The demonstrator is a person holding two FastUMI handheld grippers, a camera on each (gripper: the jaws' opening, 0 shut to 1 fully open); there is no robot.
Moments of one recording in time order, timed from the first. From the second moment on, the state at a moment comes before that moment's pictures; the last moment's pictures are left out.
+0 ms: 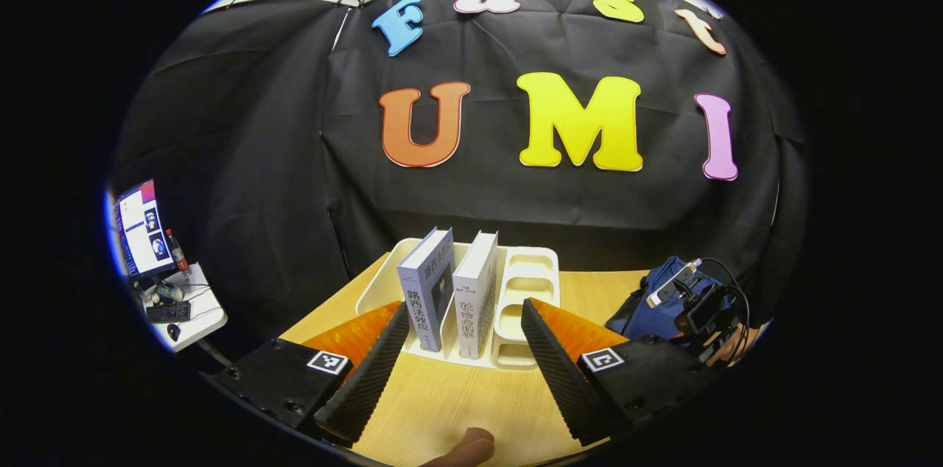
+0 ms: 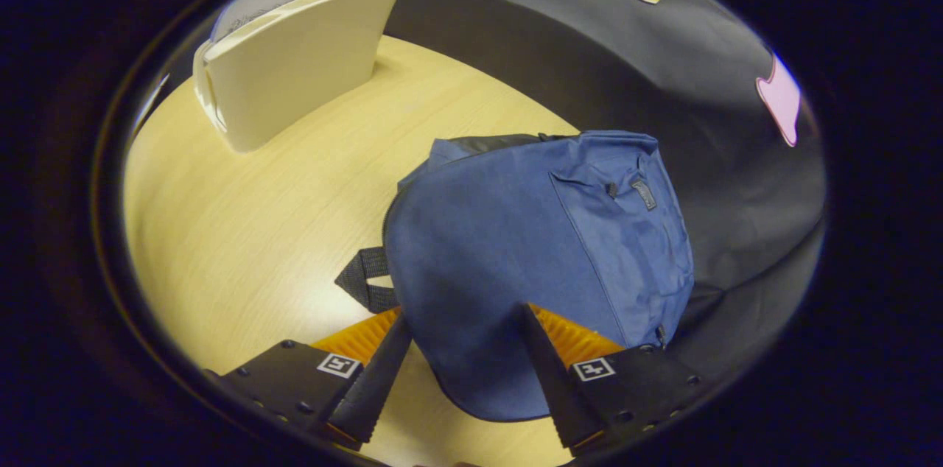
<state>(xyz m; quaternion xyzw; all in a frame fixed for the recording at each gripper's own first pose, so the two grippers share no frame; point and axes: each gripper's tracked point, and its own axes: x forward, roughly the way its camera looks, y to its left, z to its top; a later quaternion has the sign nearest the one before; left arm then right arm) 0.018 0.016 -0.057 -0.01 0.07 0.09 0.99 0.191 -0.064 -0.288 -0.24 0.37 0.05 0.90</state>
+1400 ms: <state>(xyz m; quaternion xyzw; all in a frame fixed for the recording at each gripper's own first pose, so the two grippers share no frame) 0.022 0.049 -0.097 -0.02 0.11 0.01 0.99 0.169 -0.075 -0.209 -0.10 0.38 0.04 0.92</state>
